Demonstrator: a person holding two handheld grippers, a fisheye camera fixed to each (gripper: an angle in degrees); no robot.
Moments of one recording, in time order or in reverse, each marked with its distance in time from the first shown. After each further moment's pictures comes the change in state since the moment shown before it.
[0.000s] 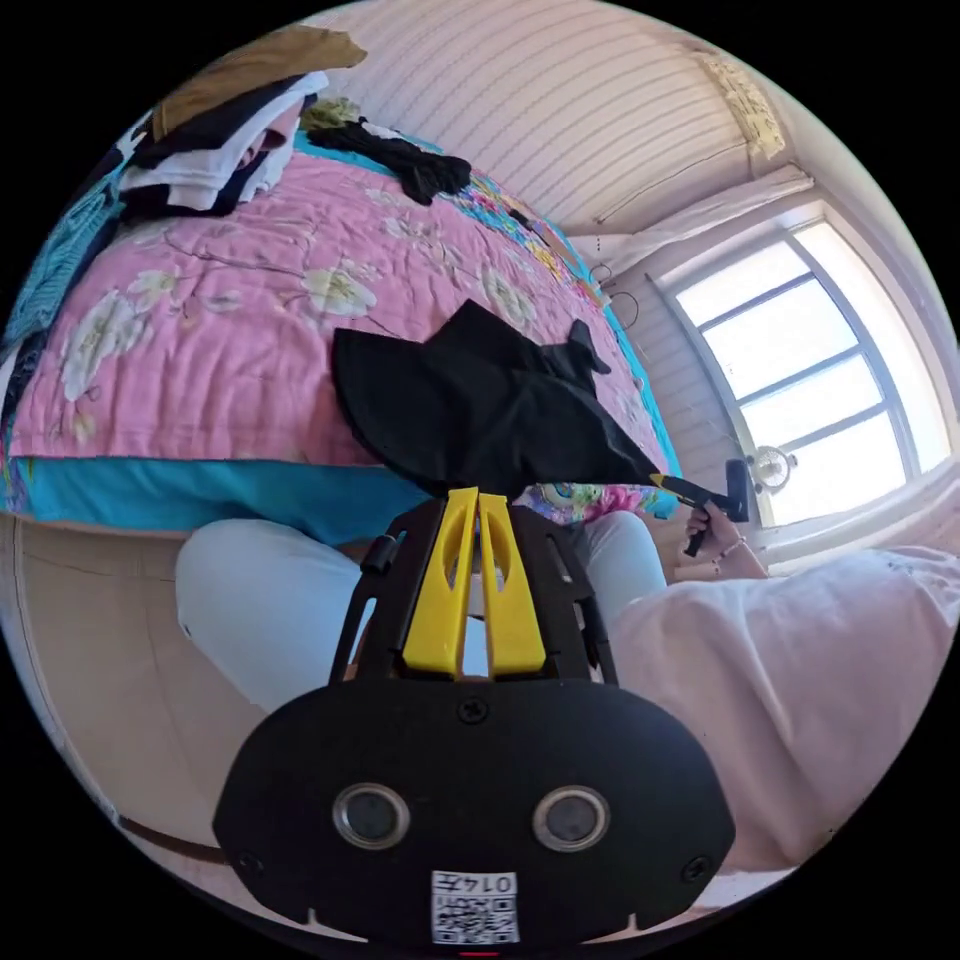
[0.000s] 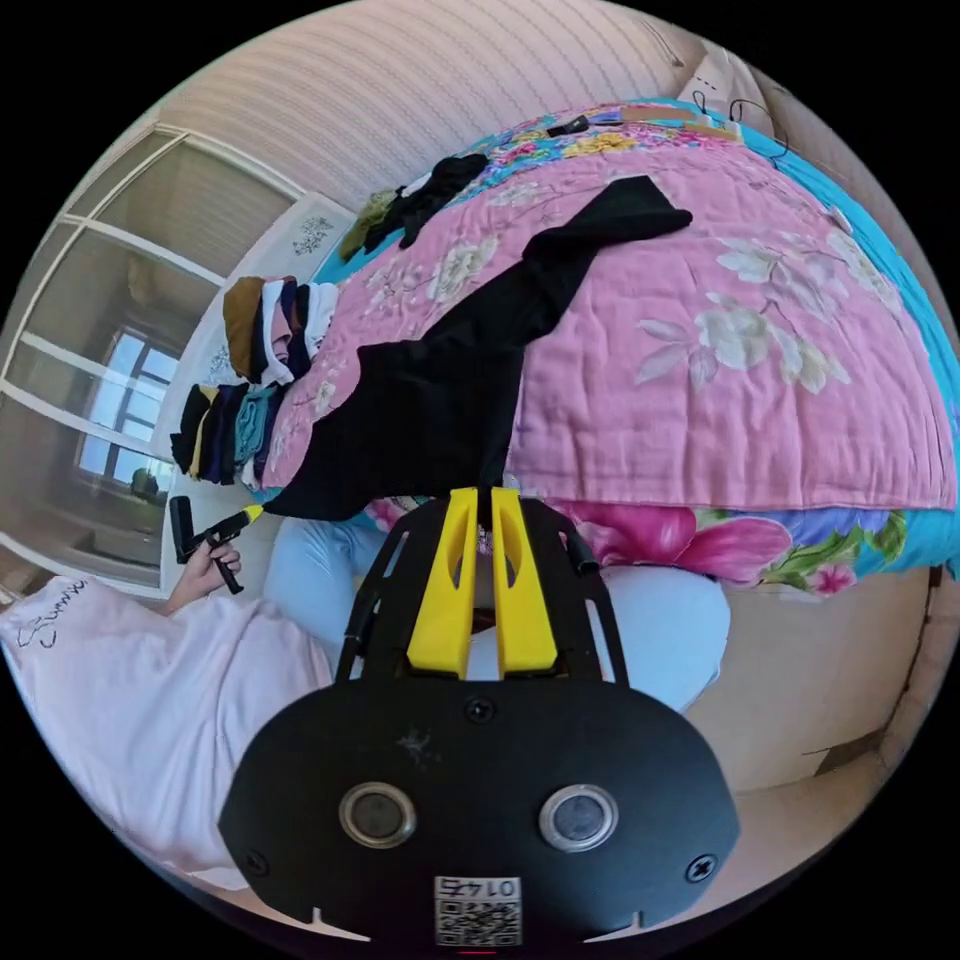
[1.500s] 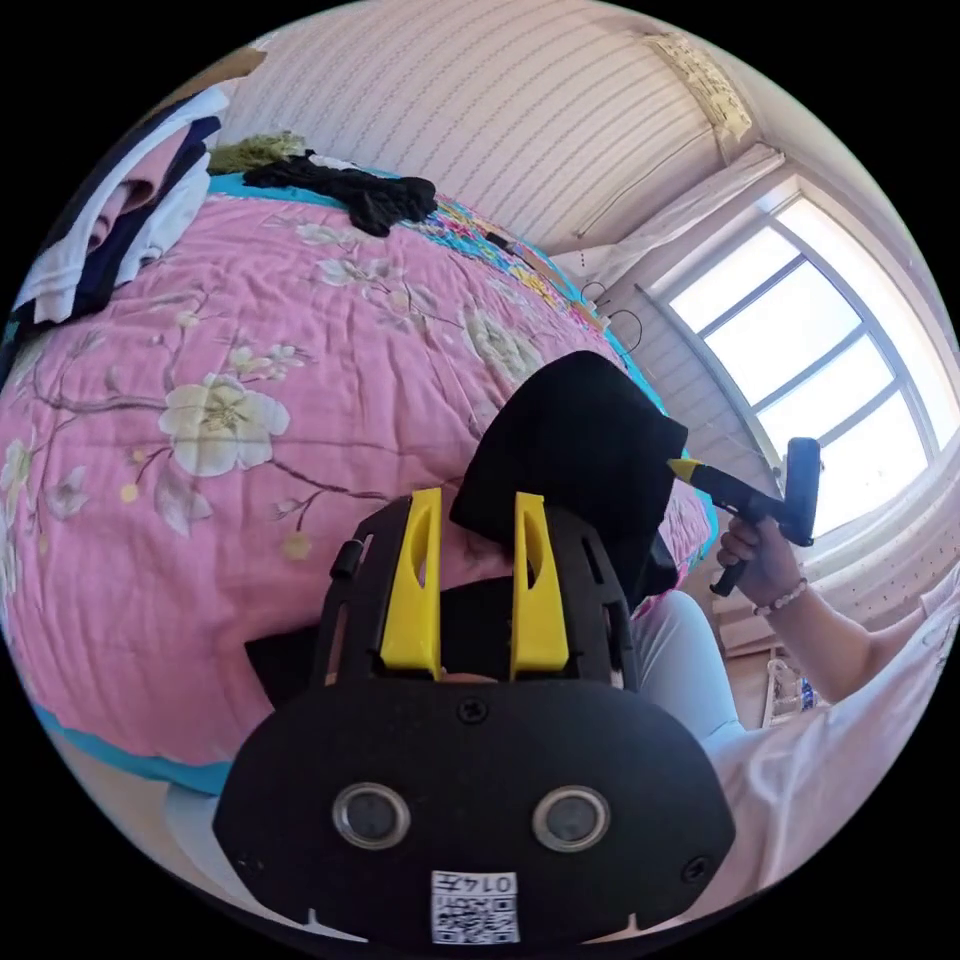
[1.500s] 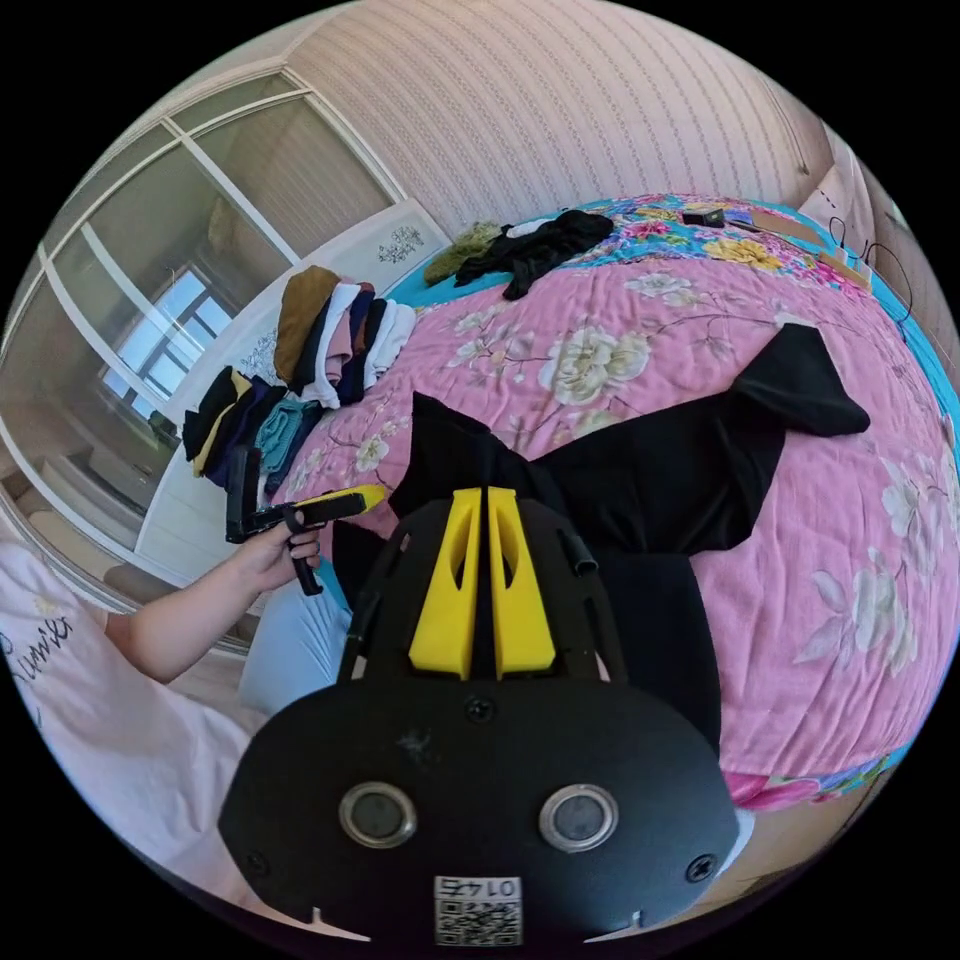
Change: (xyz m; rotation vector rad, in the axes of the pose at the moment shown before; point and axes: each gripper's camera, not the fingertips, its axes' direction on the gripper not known) left arm -0.015 -0.040 0.121 0.086 -0.054 0.089; right arm -0.159 -0.089 0.141 0.152 -0.013 -0.277
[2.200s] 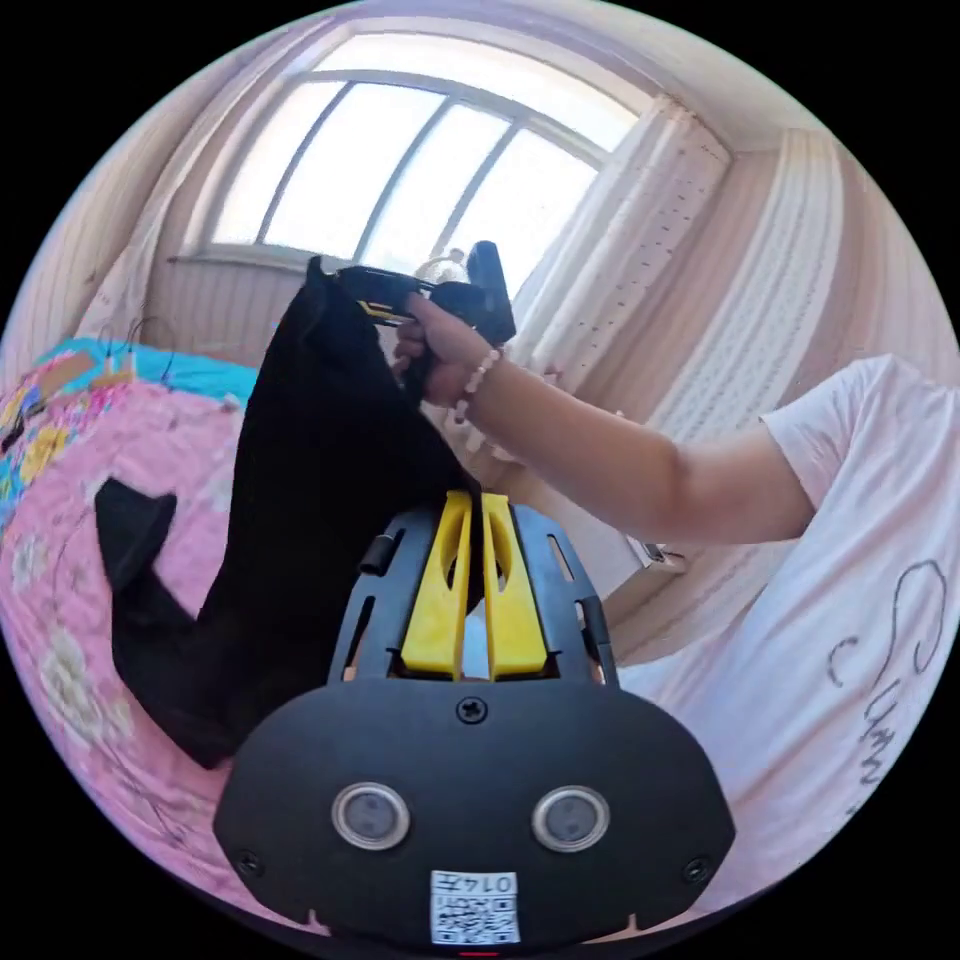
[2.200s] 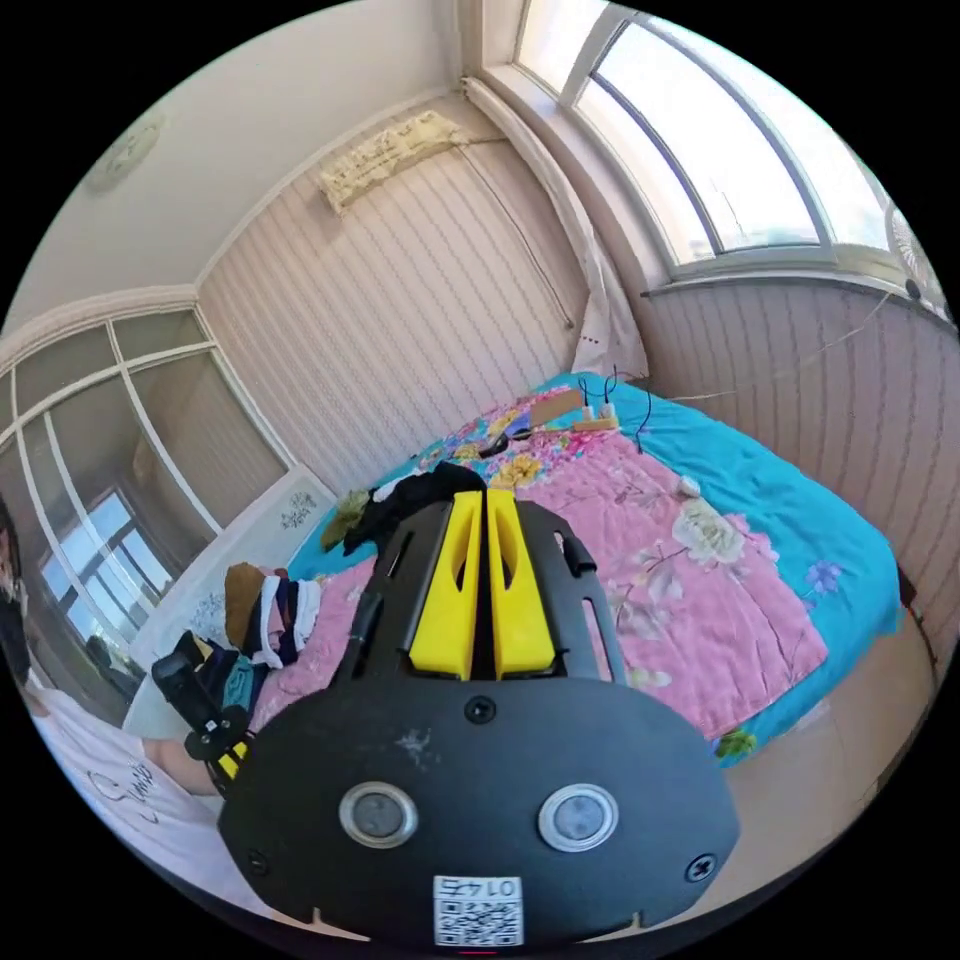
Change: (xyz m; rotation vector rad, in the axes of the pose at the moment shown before) left arm 0.336 -0.030 0.023 -0.221 0.739 0.984; right arm 0.058 0.020 -0.308 0.690 0.270 0.309
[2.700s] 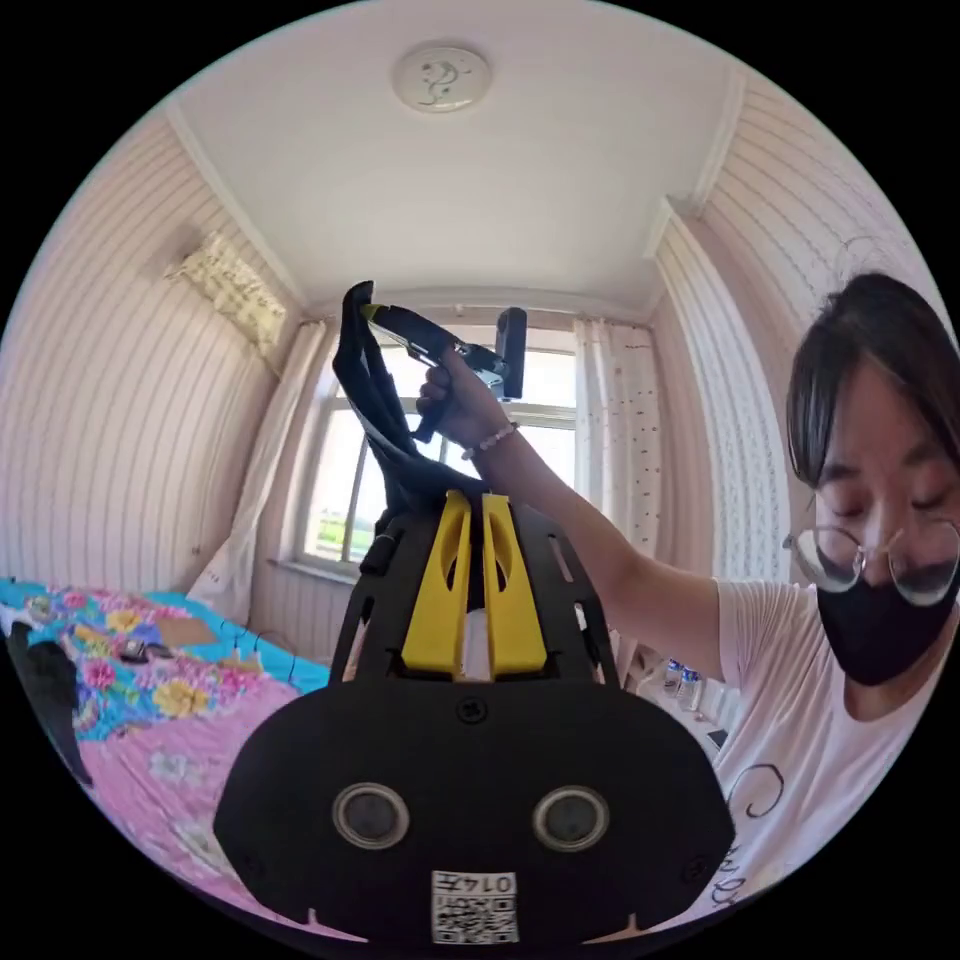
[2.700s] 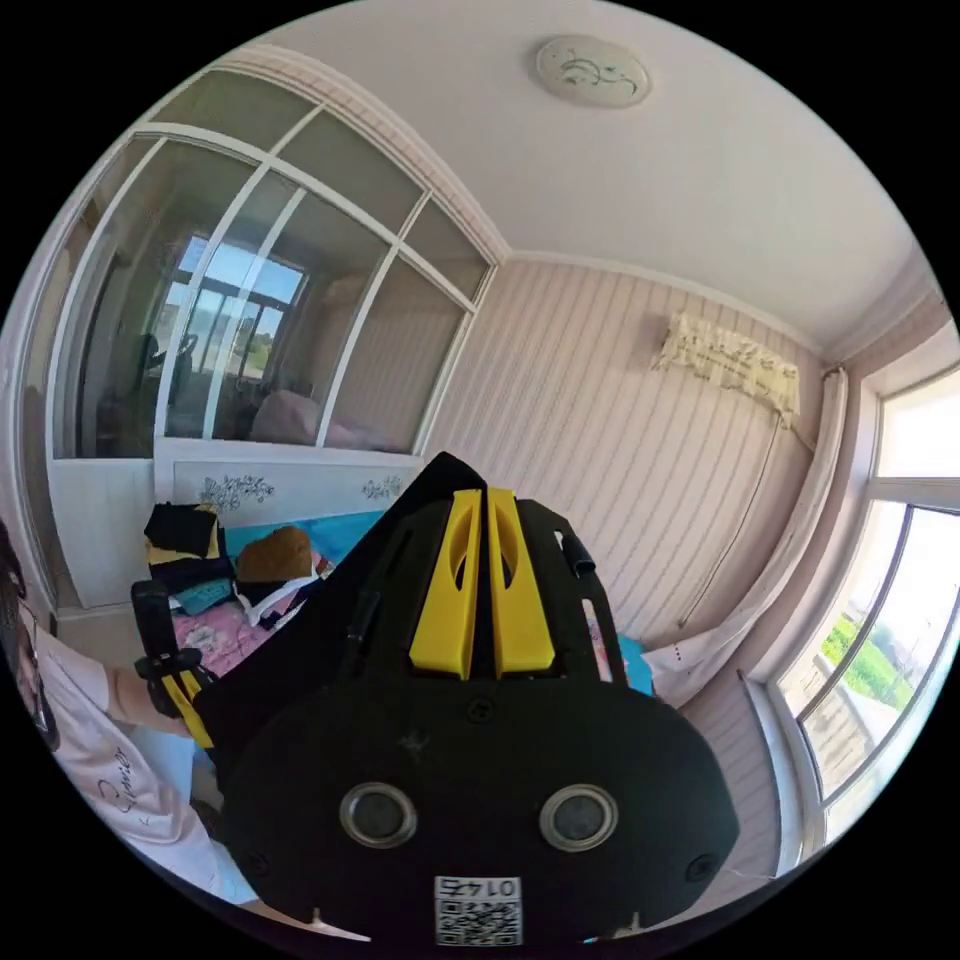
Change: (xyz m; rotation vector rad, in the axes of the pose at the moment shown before) left arm 0.094 -0.012 -0.270 0.763 -0.369 0.147; right arm -0.464 -0.197 -0.040 0.157 -0.203 -0.956
